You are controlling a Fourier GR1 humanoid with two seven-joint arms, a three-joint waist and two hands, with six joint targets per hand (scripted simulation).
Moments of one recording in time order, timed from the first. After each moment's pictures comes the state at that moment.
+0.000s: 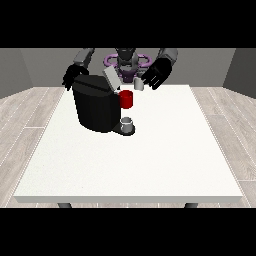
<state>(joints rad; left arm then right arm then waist) -1.06 0.48 0.14 -0.67 -0.59 -0.14 -0.15 -0.31 -0.03 -0.02 -1.35 -0.02 -0.14 -0.04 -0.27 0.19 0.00</state>
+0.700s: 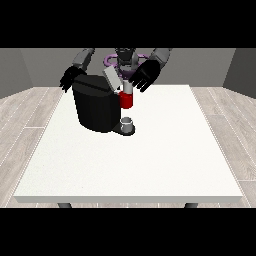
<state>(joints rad) -1.16 0.46 0.13 -0.65 -0.63 -0.14 -0.11 -0.34 -0.03 -0.03 -1.36 -0.01 -0.17 -0.05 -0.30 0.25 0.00</state>
